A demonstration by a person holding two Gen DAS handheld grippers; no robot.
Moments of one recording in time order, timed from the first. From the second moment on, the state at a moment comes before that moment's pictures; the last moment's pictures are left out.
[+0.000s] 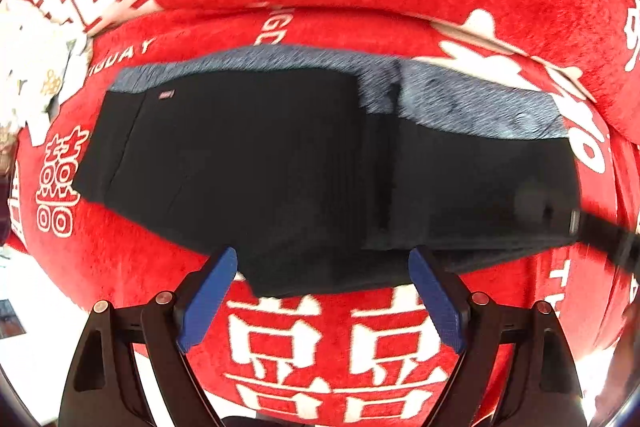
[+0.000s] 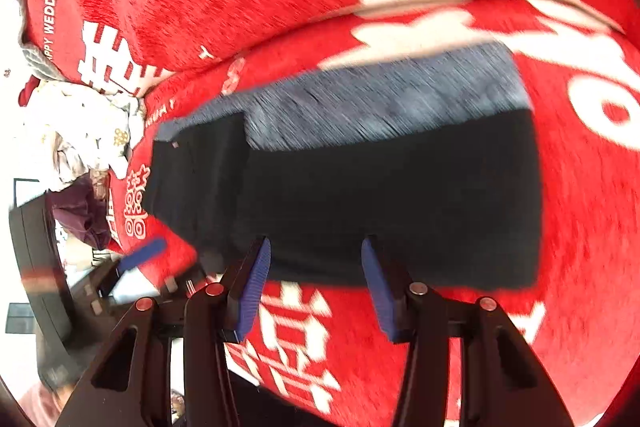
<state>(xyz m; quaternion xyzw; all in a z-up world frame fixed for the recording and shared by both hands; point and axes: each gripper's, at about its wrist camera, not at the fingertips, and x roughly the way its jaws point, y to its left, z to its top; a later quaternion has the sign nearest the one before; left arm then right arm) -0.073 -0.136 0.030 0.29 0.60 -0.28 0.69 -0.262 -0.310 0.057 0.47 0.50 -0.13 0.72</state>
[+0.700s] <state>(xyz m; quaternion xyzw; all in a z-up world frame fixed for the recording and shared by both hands) 0.062 -0.031 0.011 0.30 0.61 -0.33 0.65 -0.125 -0.252 0.015 0.42 0.55 -0.20 0.69</state>
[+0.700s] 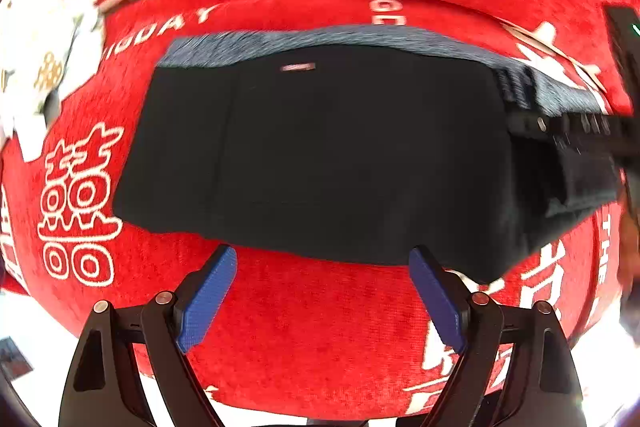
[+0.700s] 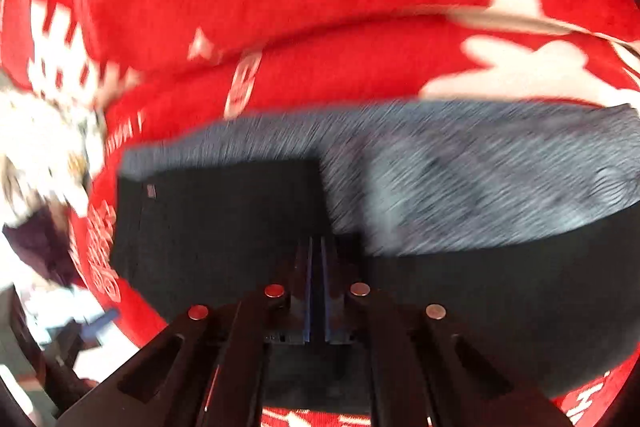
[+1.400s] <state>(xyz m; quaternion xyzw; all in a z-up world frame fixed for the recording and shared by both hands) 0.074 -0.036 -0.007 0.28 0.64 -0.29 0.66 -0.147 -0.212 0.049 0.37 0.59 -0.19 0.68</state>
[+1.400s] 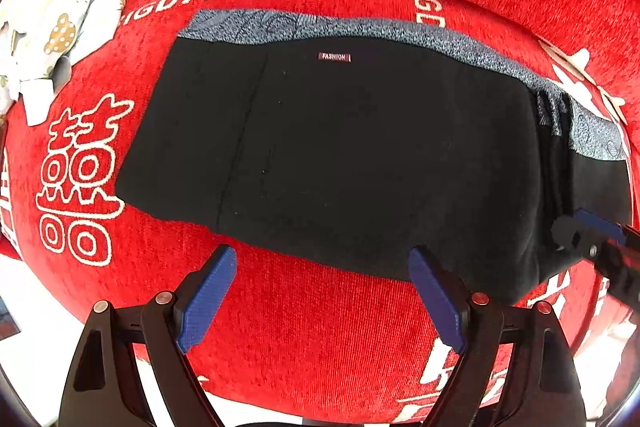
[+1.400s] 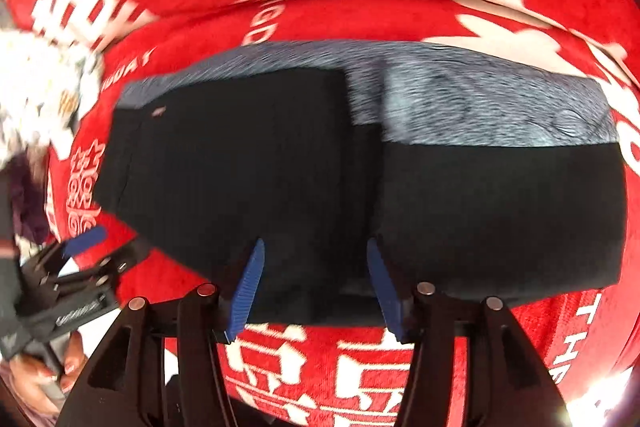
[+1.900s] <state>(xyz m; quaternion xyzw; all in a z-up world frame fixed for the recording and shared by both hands) 0.101 -0.004 -0.014 0.25 0.66 -0.27 0.66 -0.123 -0.178 0.039 0.34 0.63 -0.19 0.68</state>
